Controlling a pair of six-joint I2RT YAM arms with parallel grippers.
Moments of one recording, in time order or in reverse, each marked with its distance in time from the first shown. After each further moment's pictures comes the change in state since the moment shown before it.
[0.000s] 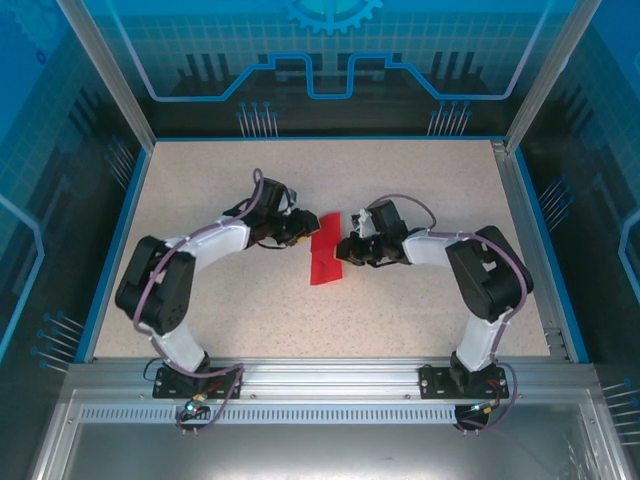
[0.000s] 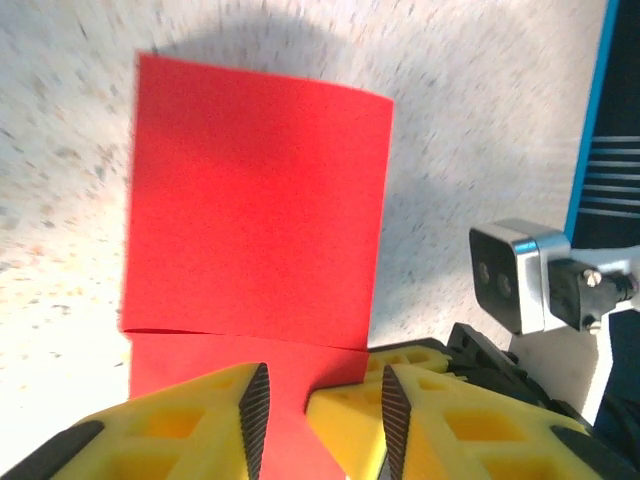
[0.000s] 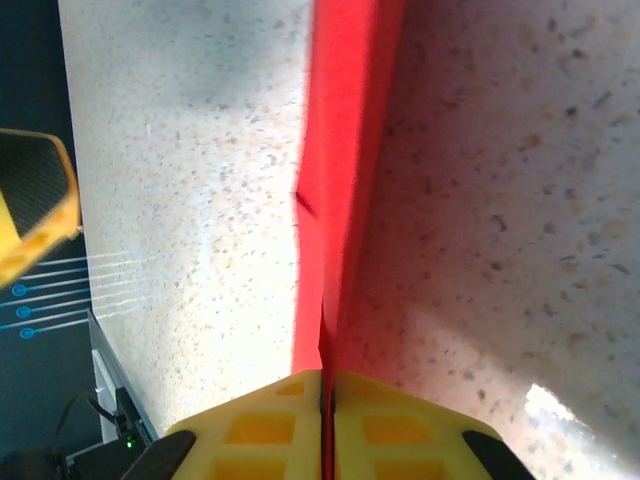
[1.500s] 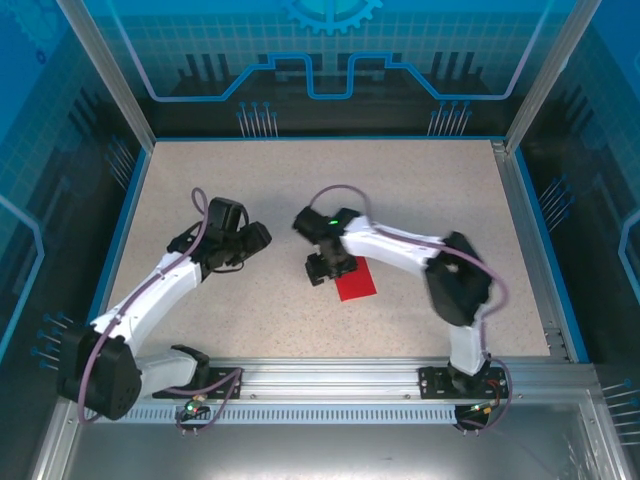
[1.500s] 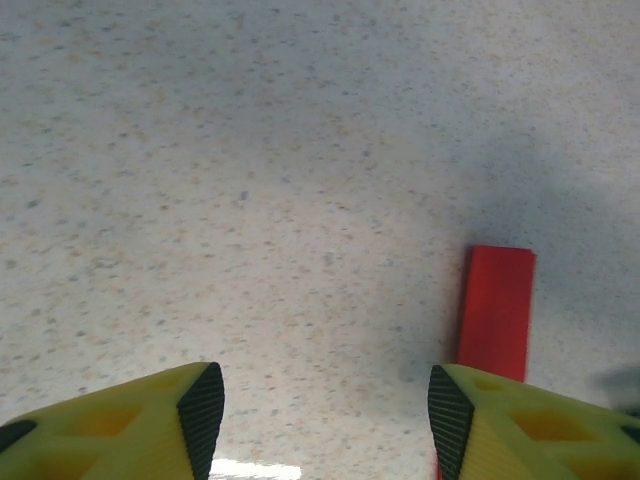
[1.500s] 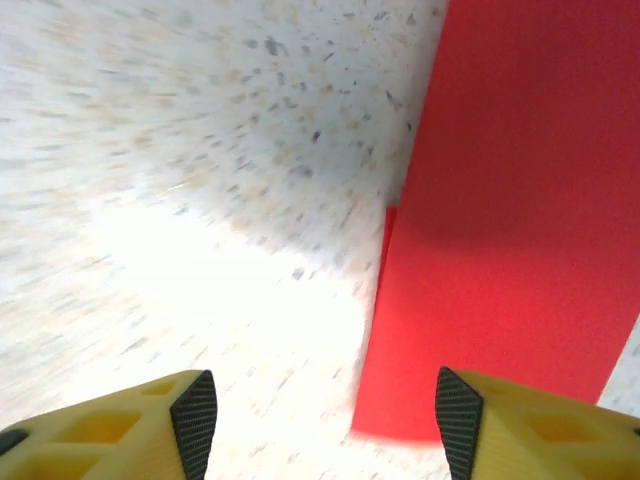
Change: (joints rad) left arm 0.076 -0.469 -0.180 -0.360 -0.380 0.005; right arm 0.375 0.064 0.516 -0.925 0.611 -0.186
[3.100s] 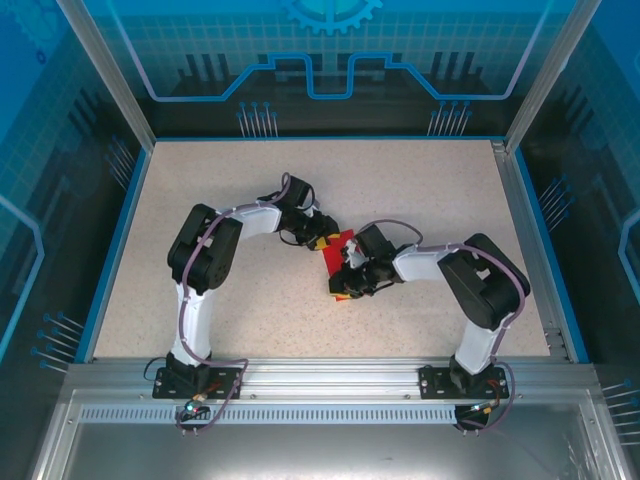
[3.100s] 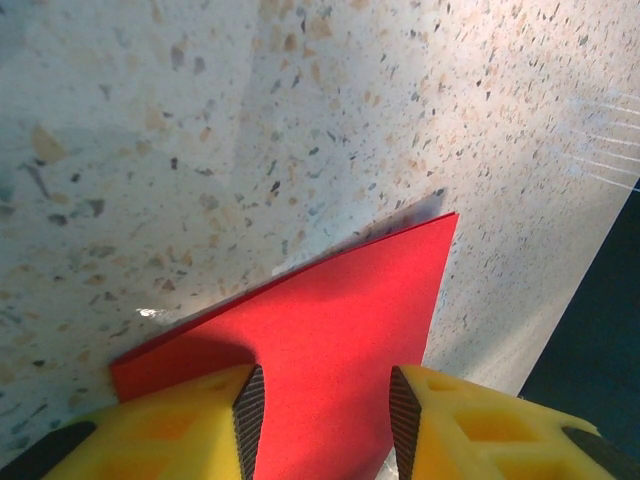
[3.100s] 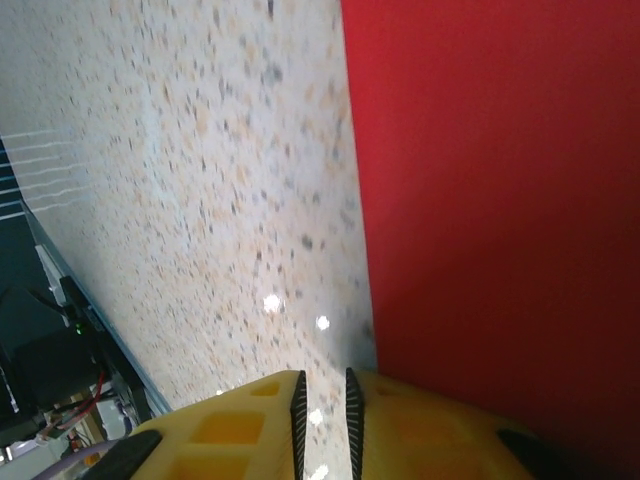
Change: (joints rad) left arm -0.106 0.912 0.496 0.265 0.549 -0.052; right arm -0.217 -0.085 -0.639 0.816 -0.628 0.213
